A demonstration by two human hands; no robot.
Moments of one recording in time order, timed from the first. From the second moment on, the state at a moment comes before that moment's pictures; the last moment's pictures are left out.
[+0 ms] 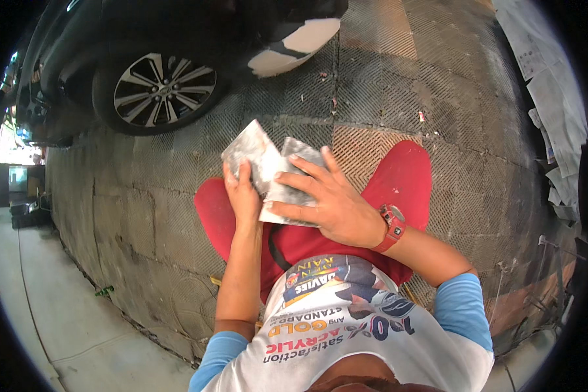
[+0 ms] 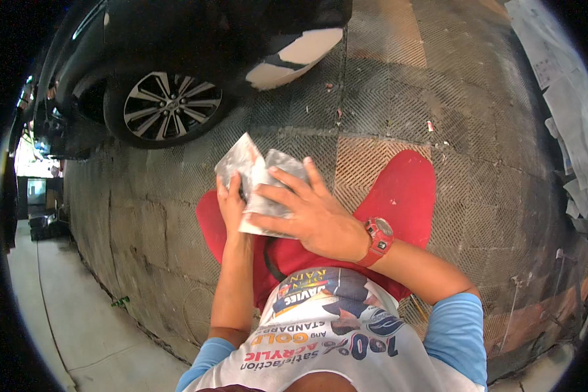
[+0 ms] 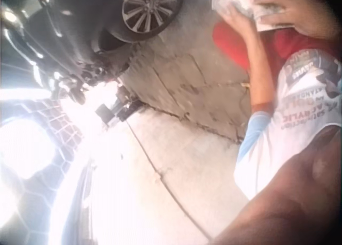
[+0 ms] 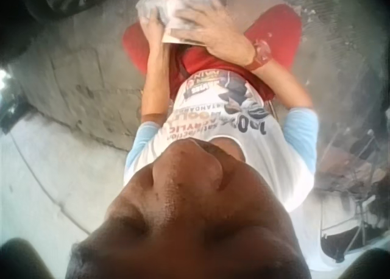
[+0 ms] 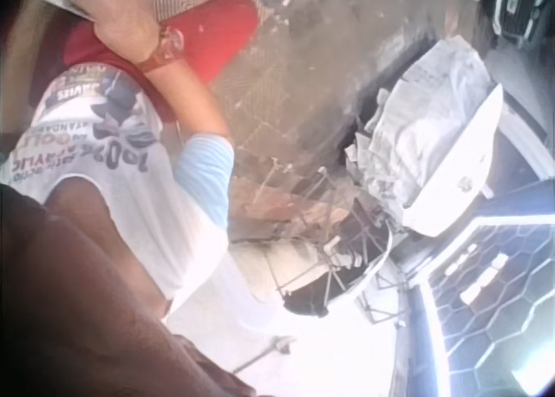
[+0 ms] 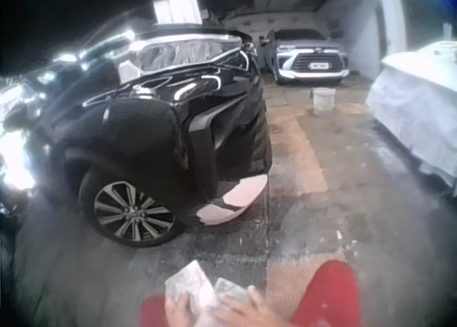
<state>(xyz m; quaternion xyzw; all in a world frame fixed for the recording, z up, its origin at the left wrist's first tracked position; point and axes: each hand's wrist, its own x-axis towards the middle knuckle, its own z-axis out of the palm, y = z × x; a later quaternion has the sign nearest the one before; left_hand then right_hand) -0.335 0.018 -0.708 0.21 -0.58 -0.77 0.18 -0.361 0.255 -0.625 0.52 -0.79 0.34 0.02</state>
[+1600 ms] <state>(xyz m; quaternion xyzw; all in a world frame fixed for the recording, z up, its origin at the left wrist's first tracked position) -0.366 0.081 -0.659 0.16 -0.63 -0.75 0.09 -0.394 0.286 -0.725 0.33 -0.87 0.35 0.11</state>
